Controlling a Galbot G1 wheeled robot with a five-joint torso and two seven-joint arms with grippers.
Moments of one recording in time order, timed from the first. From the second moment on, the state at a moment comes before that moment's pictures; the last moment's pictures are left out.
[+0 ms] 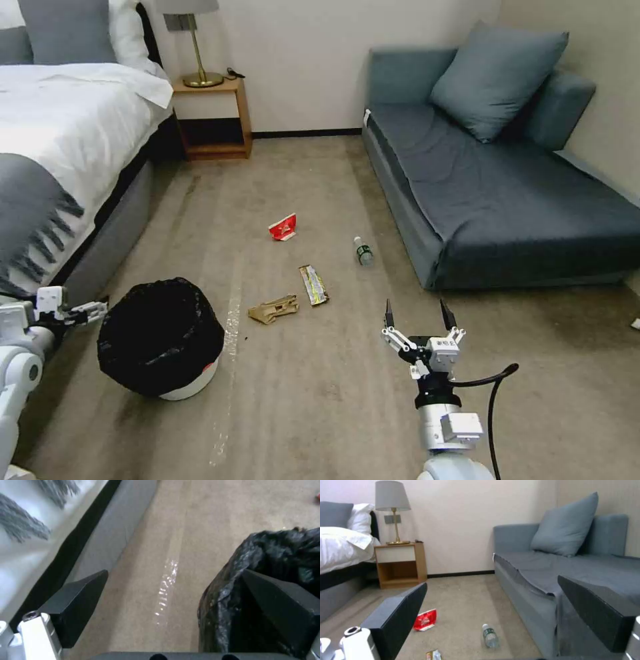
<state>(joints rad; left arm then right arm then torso) 1.30 -0.86 -0.90 -1.57 -0.60 0.55 0.03 -1.69 1.52 0.33 2.10 -0.11 0.23 0.21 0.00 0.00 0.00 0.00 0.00</state>
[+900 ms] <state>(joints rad) 1.23 -0.90 -0.83 -1.47 -0.49 0.66 0.15 -1.70 1.54 0.32 2.11 -0.12 0.23 0.22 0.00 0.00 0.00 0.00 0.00</state>
